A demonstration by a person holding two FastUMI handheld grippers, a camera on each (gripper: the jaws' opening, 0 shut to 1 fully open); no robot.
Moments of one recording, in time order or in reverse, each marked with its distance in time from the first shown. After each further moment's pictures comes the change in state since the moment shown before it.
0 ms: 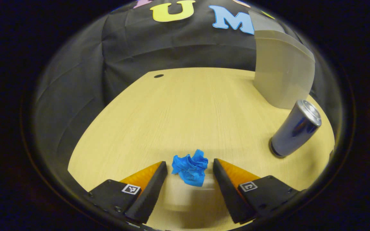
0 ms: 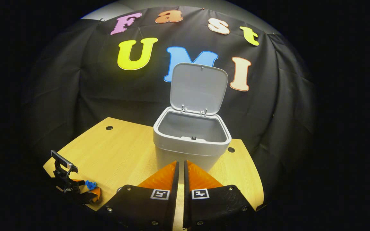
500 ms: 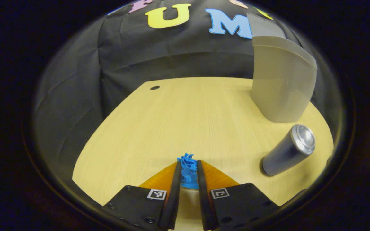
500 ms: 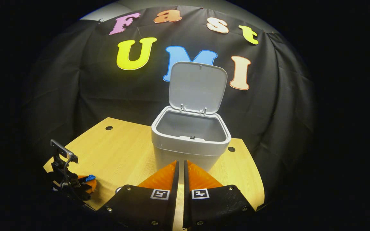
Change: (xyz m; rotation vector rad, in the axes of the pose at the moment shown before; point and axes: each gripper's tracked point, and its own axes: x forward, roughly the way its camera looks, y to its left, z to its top) left arm -0.004 -0.018 0.079 0.053 -0.098 0.004; right arm 0.004 -0.006 -0.001 0.020 -0.004 -0.001
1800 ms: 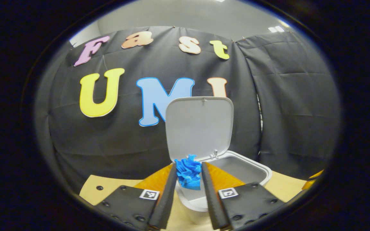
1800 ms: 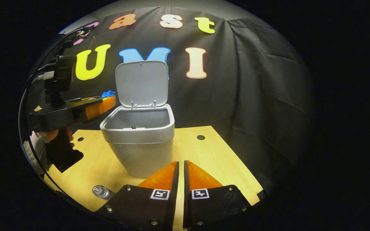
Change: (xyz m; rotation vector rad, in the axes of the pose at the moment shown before) left arm -0.082 -0.281 0.367 0.171 -0.607 -0.424; right arm -0.027 -0.098 -0.046 0.213 0.019 -0.247
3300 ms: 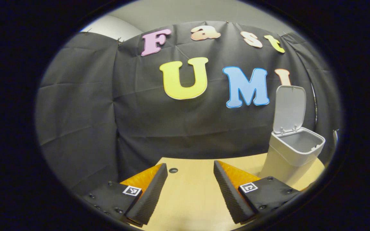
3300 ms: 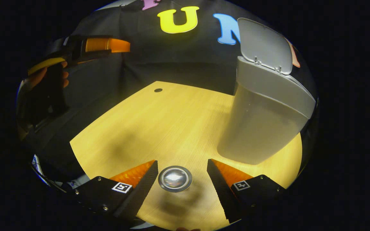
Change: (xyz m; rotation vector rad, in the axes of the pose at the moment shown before) left arm -0.204 0.282 -0.055 -0.056 0.114 0.572; right arm 0.017 0.244 -0.138 -0.370 0.308 0.661
